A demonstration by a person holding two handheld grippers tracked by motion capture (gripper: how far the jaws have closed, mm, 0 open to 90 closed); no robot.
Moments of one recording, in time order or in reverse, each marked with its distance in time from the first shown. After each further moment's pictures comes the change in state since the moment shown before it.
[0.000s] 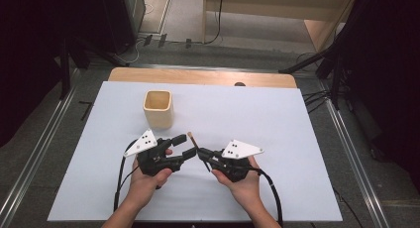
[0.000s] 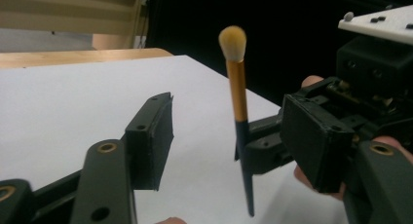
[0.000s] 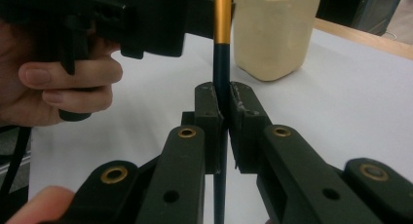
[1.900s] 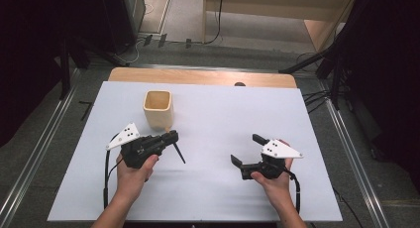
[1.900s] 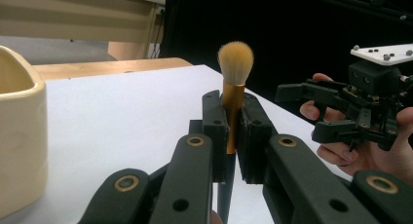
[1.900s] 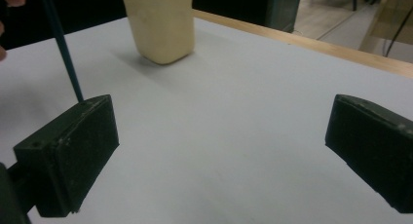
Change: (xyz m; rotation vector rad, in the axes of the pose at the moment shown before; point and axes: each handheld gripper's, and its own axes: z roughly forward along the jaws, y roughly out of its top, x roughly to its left) left arm 0.026 0.015 -0.028 -0.024 0.057 0.012; right arm -0.050 -0.033 -0.067 -0.041 -0.270 0.068
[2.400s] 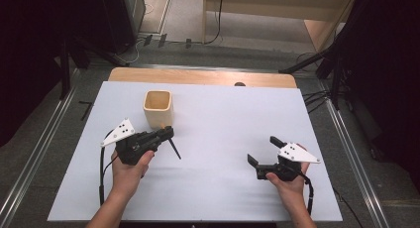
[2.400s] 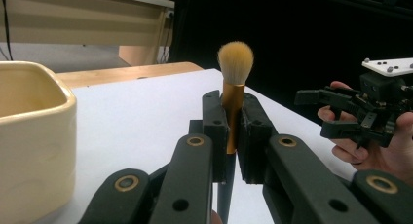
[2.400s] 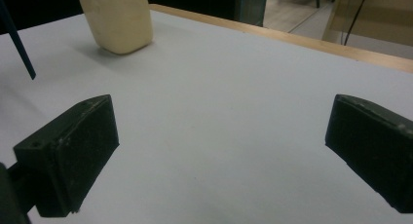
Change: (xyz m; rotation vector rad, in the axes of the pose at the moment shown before) left arm 0.005 0.011 -0.007 -0.002 0.039 0.024; right arm -0.026 -0.018 -0.026 -0.004 -0.104 0.026
